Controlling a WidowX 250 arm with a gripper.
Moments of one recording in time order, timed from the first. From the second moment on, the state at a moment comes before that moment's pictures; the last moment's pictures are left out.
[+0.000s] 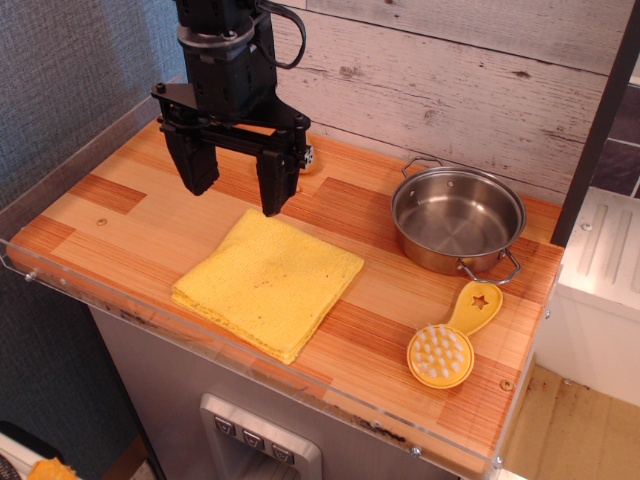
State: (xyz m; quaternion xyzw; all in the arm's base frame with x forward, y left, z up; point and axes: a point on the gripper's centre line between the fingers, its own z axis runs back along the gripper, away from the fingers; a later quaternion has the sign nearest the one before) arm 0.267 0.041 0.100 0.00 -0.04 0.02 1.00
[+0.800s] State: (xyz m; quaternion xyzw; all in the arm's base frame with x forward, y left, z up) arm 0.263 -0.033 0.077 -0.01 -0.03 -0.05 1.00
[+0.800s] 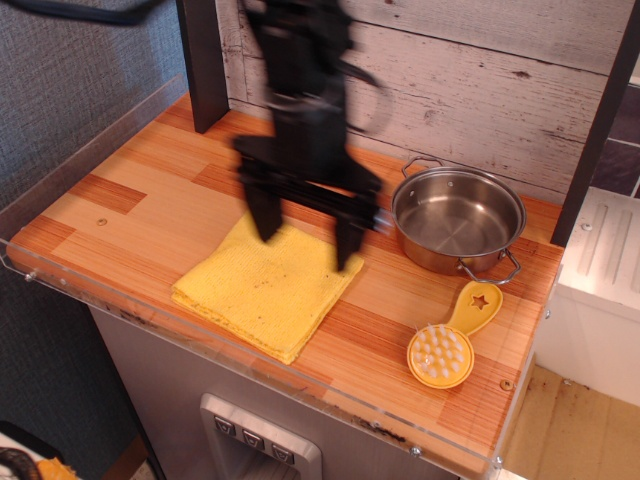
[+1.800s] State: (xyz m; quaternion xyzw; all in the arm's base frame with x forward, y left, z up) arm 0.280 -0.121 0.011 0.01 0.04 -0.09 0.99
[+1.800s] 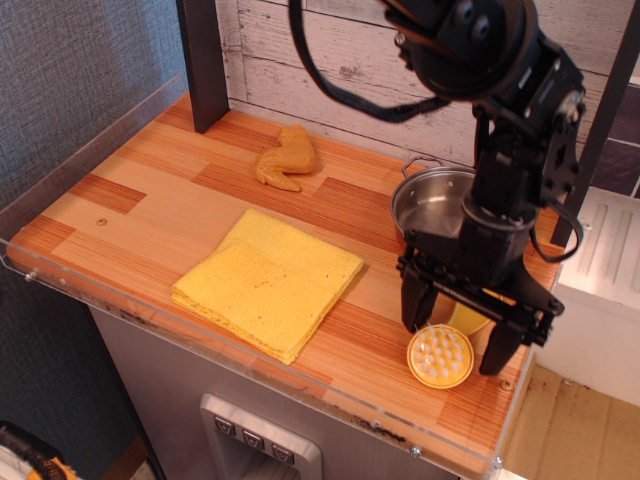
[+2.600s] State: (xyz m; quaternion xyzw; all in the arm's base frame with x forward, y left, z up) arm 0.270 -0.124 0.004 0.03 0.04 -0.11 0.99
